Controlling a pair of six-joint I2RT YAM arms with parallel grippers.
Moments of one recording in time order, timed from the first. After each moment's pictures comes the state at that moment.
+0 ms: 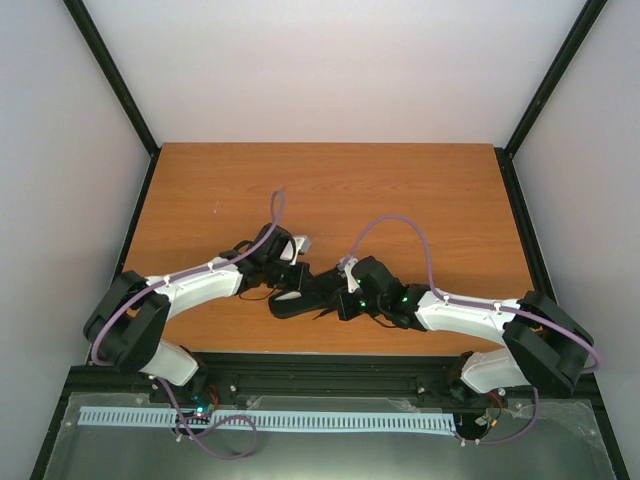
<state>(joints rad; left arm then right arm) -0.64 1.46 0.76 -0.22 0.39 -0.52 0.90 1.34 0.57 0.01 -0.19 0.51</state>
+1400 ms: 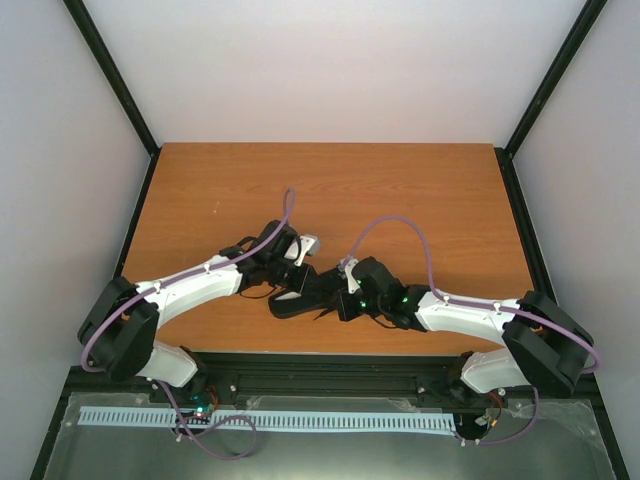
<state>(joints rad) -0.70 1.43 0.84 -0.34 0.38 -0.37 0.90 1.34 0.57 0.02 -0.19 0.51</state>
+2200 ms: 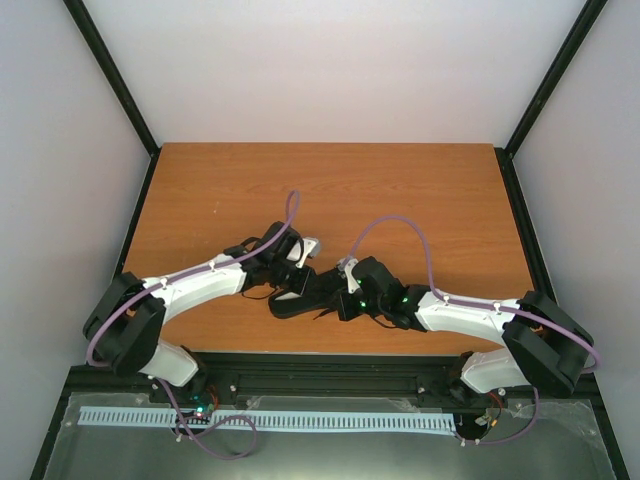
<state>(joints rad) -0.71 1.46 0.84 -0.36 0.36 -0.36 0.90 1.34 0.57 0.03 -0.20 0.51</state>
